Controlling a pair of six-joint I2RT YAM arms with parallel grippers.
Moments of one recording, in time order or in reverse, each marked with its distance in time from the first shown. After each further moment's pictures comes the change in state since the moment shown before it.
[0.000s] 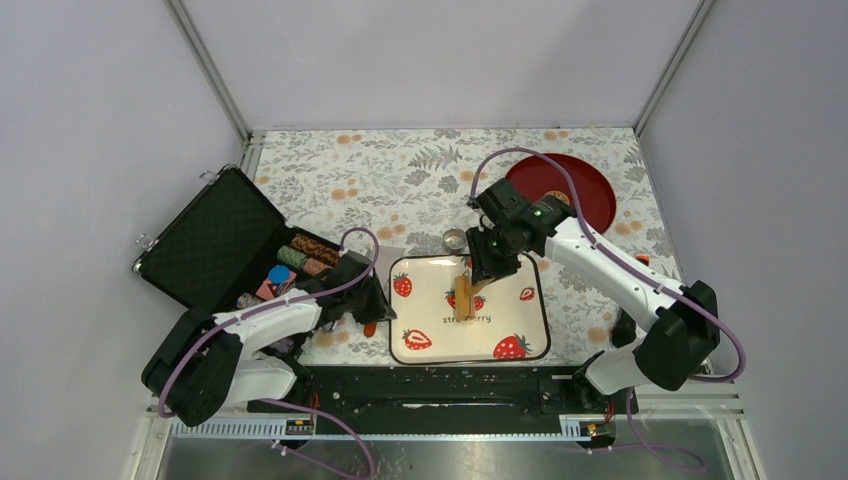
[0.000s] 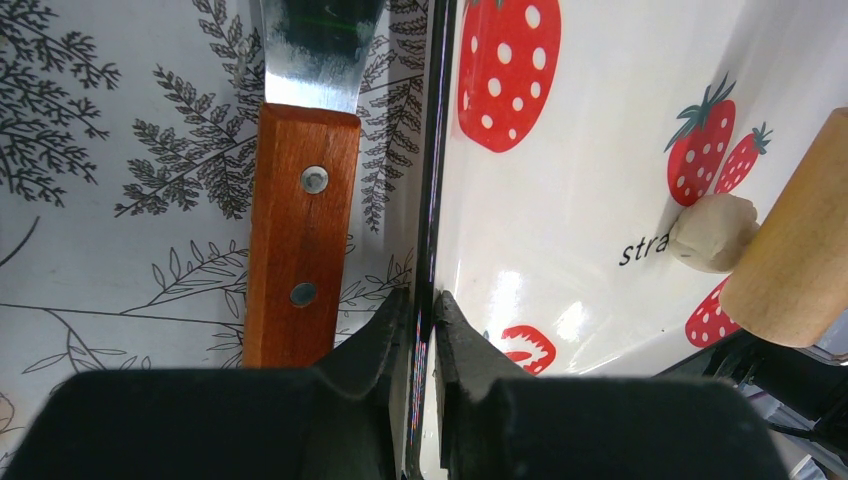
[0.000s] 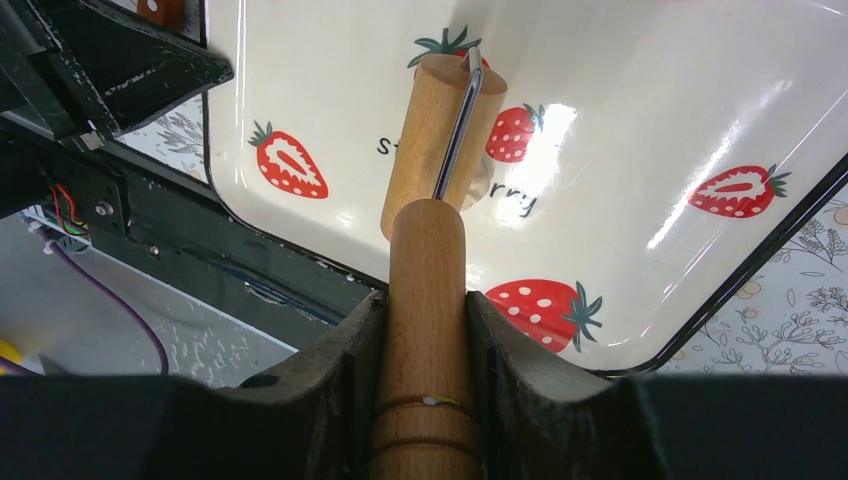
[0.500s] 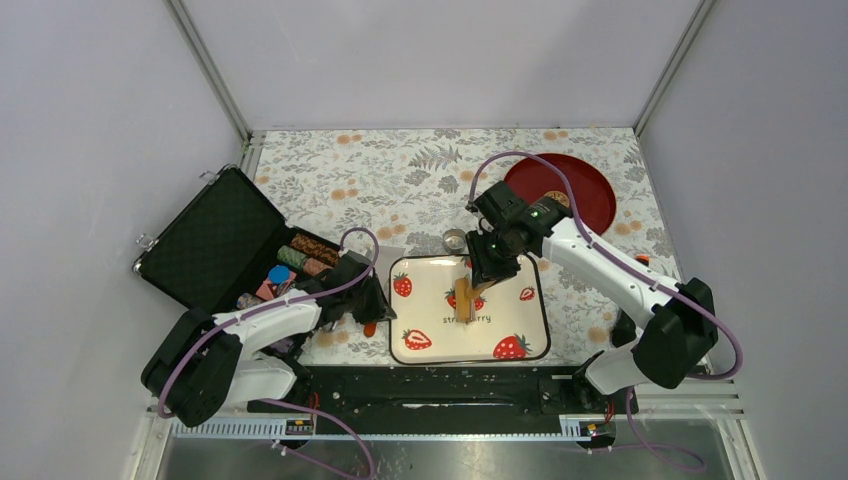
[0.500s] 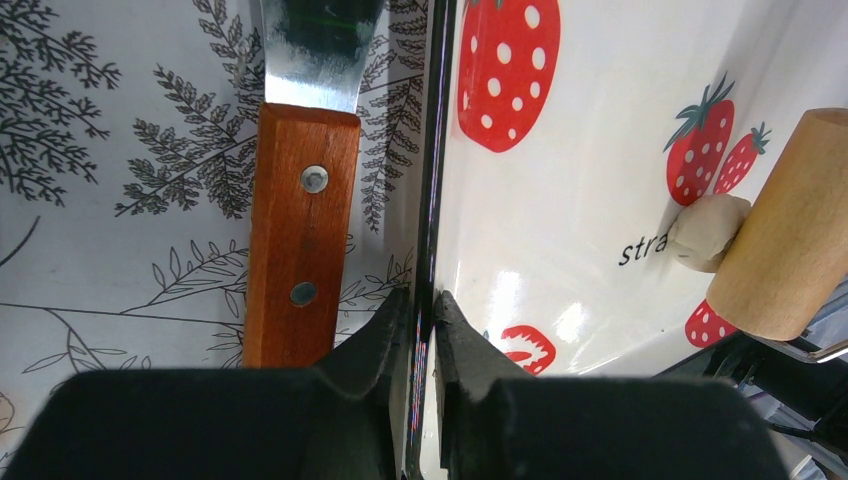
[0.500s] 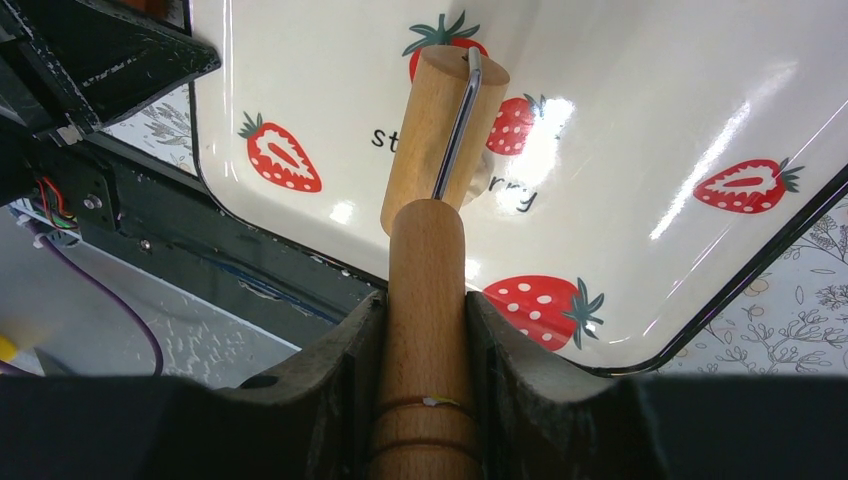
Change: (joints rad) left arm 0.000 -0.003 -0.002 0.002 -0.002 0.000; right arm 0.001 0.015 -0.019 0.000 -0.008 -0.003
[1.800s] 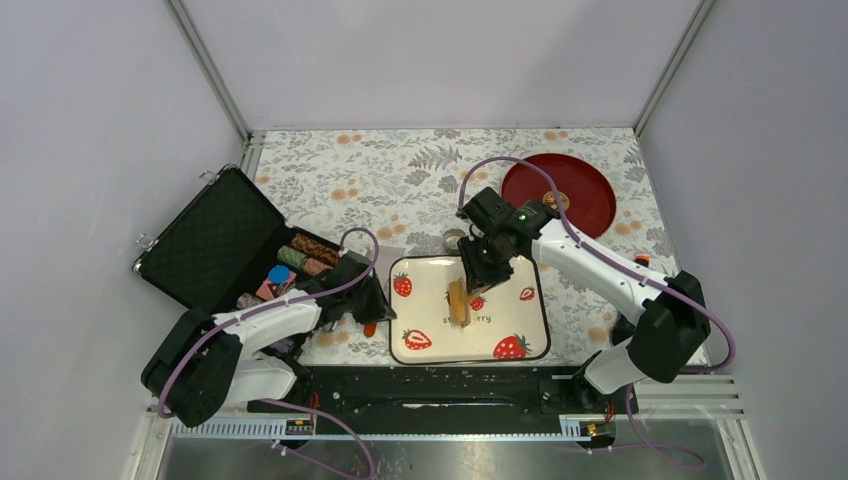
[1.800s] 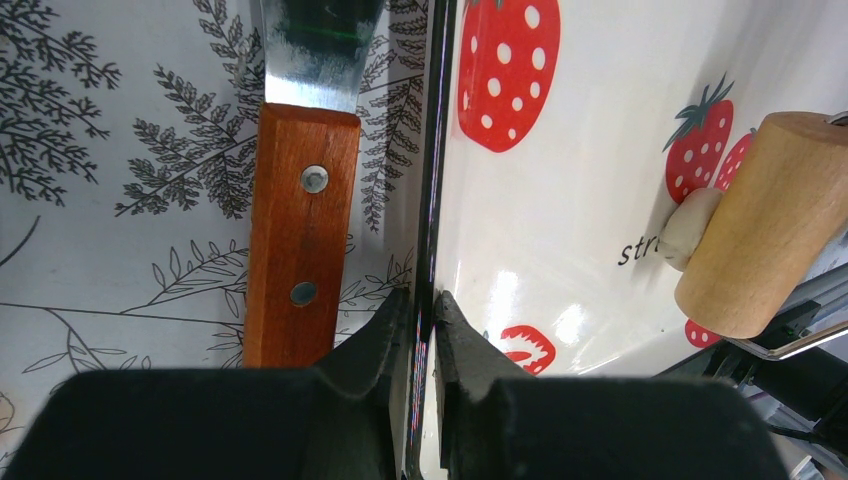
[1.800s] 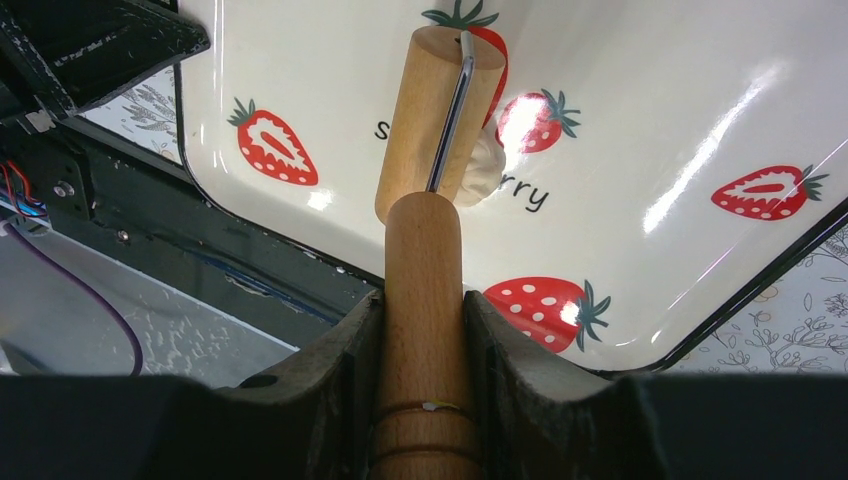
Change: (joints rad) left arm 0.000 0.000 0.000 0.000 0.000 0.000; right arm 0.049 0.042 0.003 -0.008 0.027 -0.003
